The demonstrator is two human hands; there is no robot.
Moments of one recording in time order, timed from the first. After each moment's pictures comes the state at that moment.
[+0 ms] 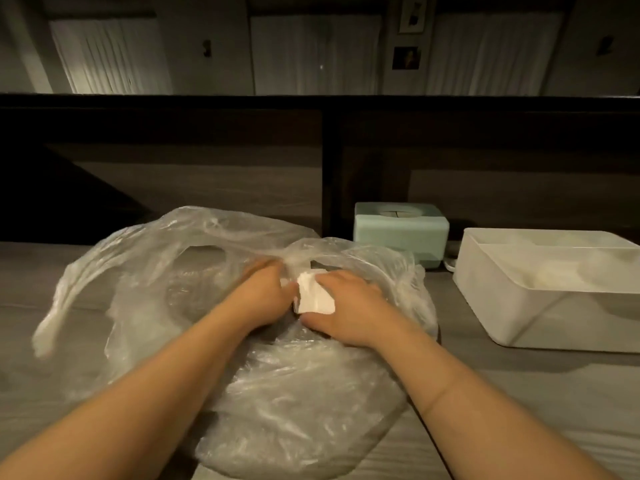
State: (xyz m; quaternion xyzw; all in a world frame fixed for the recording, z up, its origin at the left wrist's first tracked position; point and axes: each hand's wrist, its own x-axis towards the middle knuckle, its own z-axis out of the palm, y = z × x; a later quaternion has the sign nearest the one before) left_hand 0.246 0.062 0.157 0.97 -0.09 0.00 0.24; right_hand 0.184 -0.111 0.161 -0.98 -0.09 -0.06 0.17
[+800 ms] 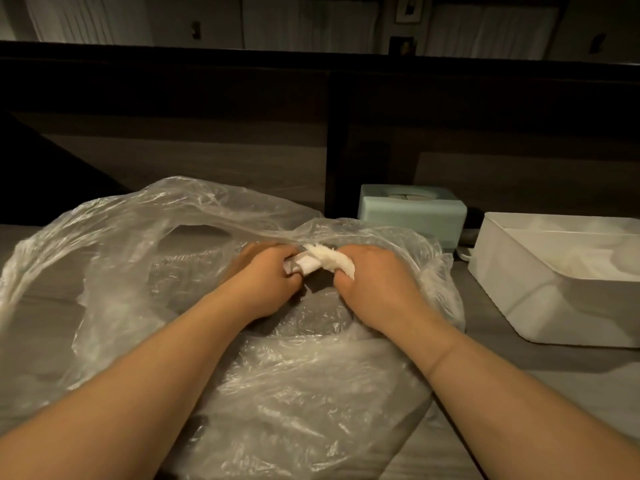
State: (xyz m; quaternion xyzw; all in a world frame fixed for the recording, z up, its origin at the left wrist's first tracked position) left_hand 0.259 0.069 0.148 0.94 -0.18 0.06 0.27; right_hand 0.205 -0.119 0.149 -0.96 -0.05 -0.21 0.20
